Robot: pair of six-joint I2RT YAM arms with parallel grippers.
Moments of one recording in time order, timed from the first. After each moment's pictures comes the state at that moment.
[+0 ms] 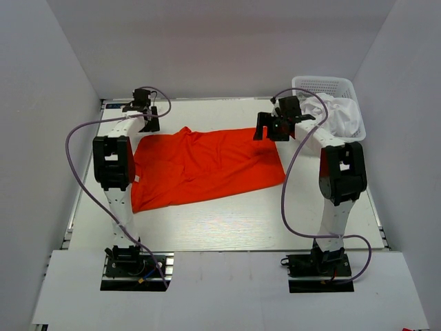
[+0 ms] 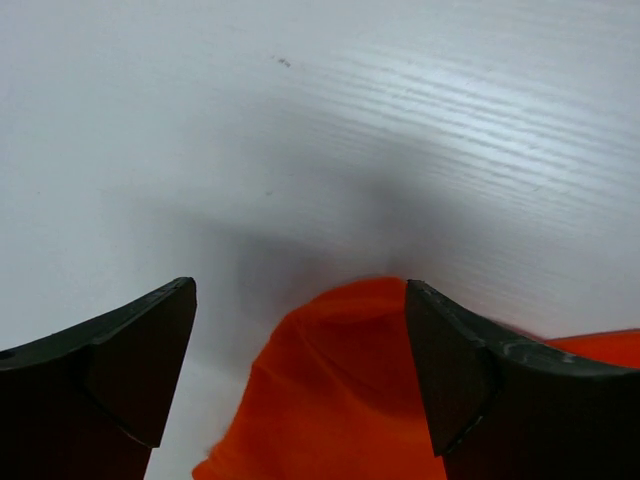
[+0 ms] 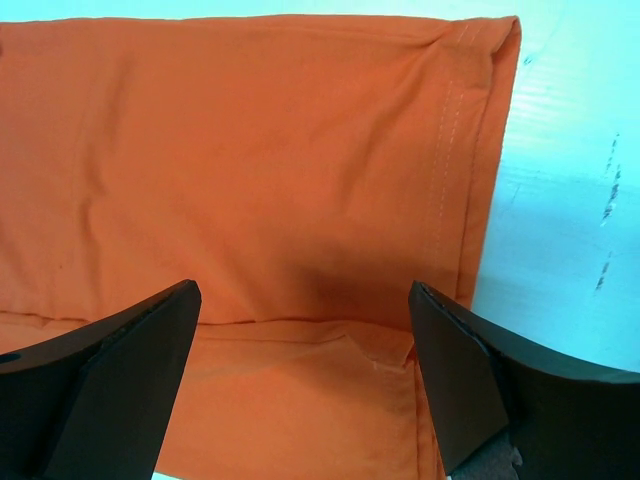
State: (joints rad) left arm -0.04 2.22 1.81 -0.50 -0.36 -0.11; right arm 0.26 1.97 1.48 -0.39 -0.25 0.22
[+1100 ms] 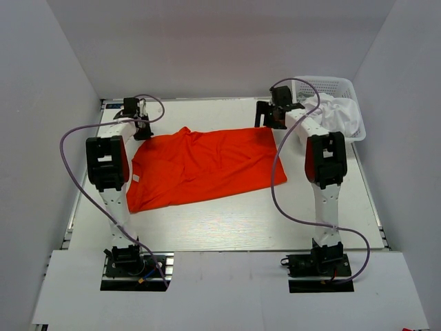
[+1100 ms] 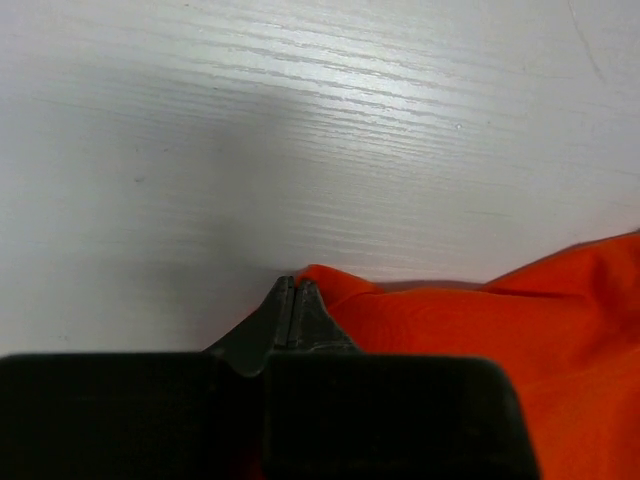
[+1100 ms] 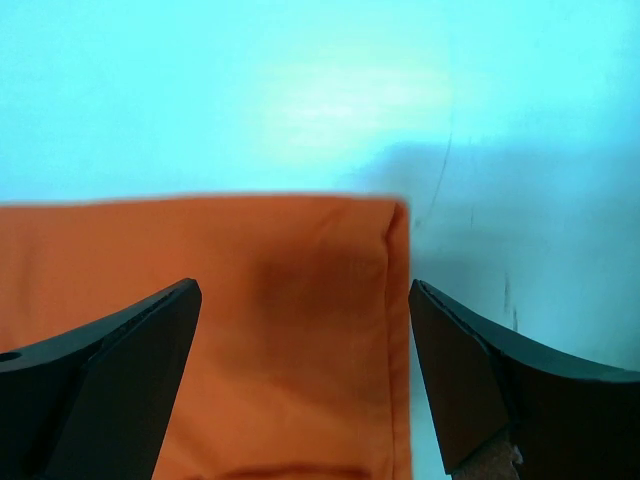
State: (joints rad) left arm 0.05 2.22 1.68 -0.40 0.04 -0.11; right arm 0.26 2.23 1.84 -0.46 -0.05 0.24
